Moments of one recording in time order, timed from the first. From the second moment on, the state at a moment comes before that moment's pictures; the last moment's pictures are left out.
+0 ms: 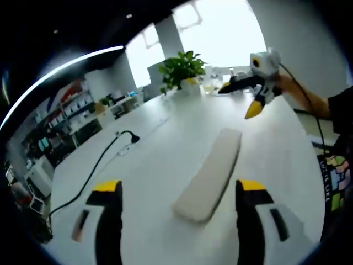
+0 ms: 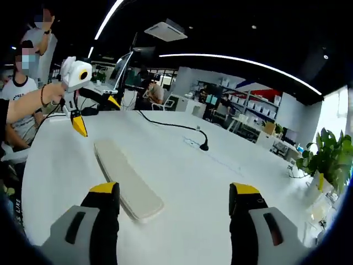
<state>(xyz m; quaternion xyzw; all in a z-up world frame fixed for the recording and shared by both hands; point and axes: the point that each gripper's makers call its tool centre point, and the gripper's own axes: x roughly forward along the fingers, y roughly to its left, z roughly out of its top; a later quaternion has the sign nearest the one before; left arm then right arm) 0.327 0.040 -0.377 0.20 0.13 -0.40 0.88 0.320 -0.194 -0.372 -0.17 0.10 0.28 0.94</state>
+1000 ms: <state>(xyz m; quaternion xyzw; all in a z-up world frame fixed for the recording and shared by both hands) 0.248 0.151 -0.313 0.05 -0.02 -0.18 0.98 0.224 -0.304 -0.302 -0.07 -0.03 0.03 1.00</state>
